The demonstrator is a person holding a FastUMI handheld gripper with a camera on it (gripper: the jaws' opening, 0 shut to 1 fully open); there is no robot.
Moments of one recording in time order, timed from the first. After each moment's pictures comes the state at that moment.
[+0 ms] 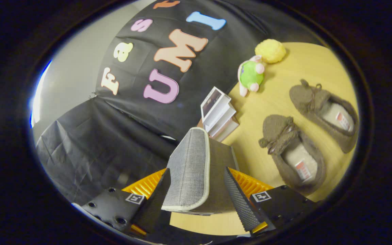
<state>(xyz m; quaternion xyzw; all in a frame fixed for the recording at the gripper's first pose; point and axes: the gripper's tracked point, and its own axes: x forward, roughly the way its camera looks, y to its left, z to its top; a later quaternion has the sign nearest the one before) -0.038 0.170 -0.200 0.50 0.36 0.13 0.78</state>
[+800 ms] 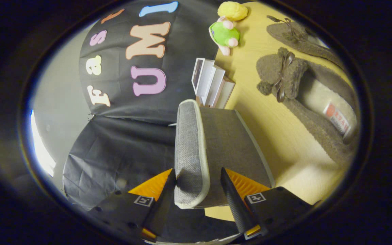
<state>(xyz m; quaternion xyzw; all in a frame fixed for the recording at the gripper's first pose) -0.057 0.221 -0.224 0.60 0.43 0.16 0.66</state>
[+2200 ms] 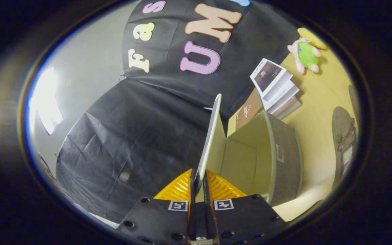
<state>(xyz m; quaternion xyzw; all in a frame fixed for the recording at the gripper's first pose) -0.018 0.266 -0.067 0.50 0.38 0.34 0.70</state>
